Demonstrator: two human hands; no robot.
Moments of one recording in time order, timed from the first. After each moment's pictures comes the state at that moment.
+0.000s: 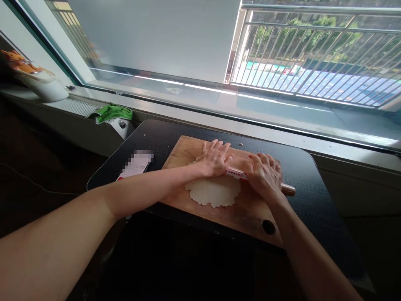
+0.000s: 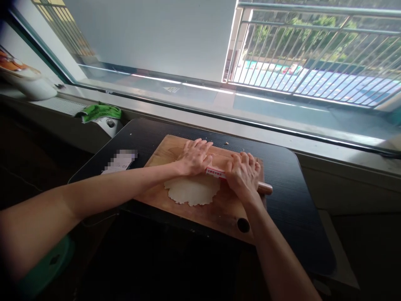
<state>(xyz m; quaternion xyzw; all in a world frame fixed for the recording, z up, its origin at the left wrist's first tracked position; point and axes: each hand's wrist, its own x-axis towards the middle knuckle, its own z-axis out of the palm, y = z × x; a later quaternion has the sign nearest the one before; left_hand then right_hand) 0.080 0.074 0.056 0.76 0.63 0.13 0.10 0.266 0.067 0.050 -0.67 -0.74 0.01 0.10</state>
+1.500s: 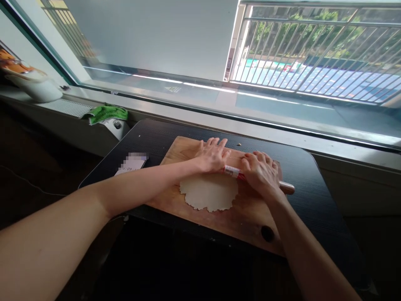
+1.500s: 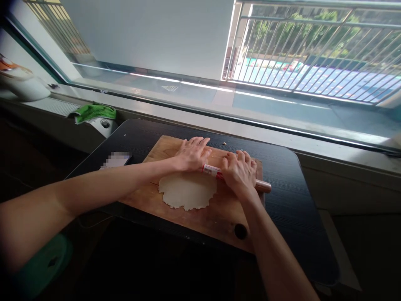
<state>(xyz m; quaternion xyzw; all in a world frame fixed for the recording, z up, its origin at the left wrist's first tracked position) 0.082 0.095 0.058 0.75 0.64 0.11 0.12 0.261 0.083 0.057 -0.66 -0.74 0.05 0.08</state>
